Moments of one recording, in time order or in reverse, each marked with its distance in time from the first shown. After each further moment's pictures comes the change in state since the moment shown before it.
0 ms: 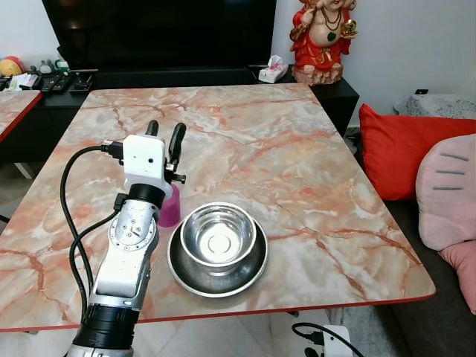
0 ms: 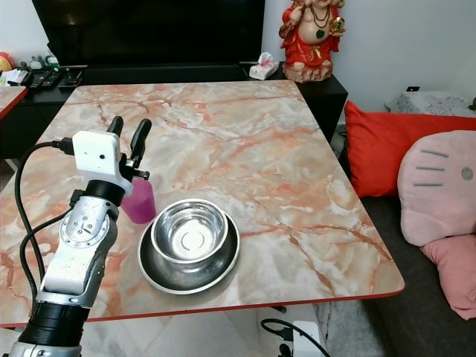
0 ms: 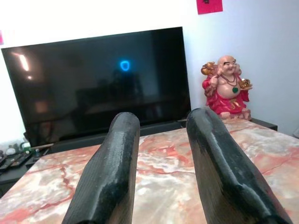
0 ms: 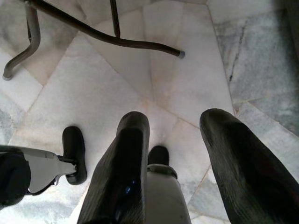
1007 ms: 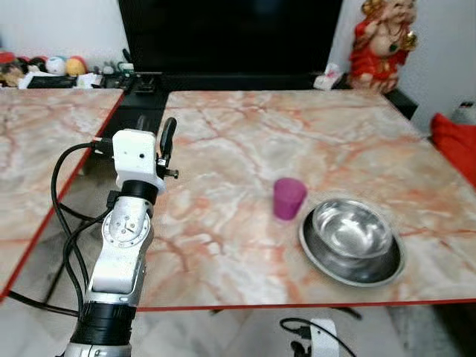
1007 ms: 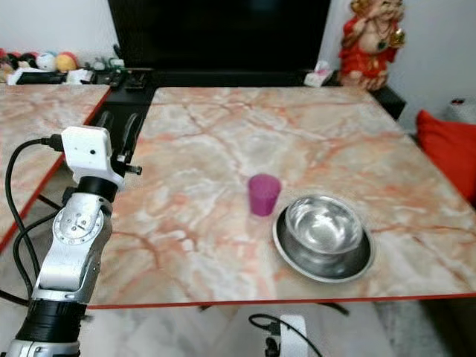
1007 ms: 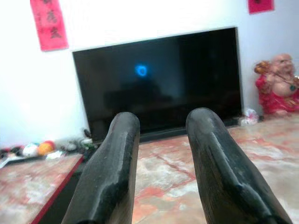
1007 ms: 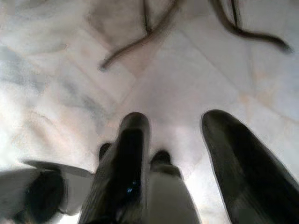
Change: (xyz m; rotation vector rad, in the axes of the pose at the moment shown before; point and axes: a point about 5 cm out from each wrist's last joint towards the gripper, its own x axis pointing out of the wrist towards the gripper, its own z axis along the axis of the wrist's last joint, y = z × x) left arm 0.004 -0.004 0.003 -0.024 -0.010 0.017; right arm 0.001 0.008 0.004 -0.006 -0.012 0.029
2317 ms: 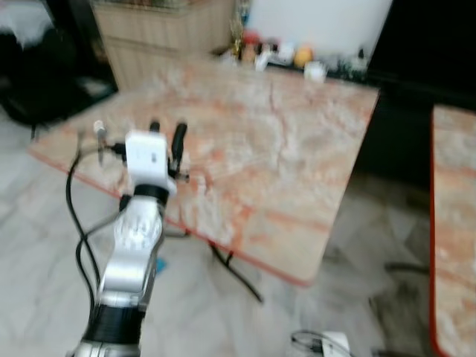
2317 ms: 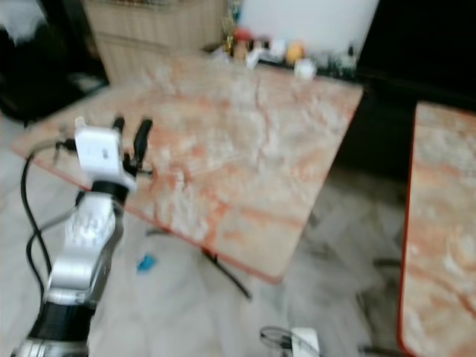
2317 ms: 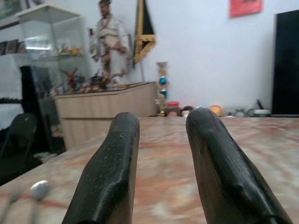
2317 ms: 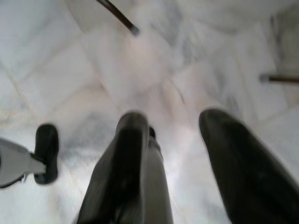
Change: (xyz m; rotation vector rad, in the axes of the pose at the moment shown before) left arm 0.000 -0.001 0.000 -0.002 0.011 0.015; right arm -0.006 -0.014 -0.018 -0.017 0.049 -0.039
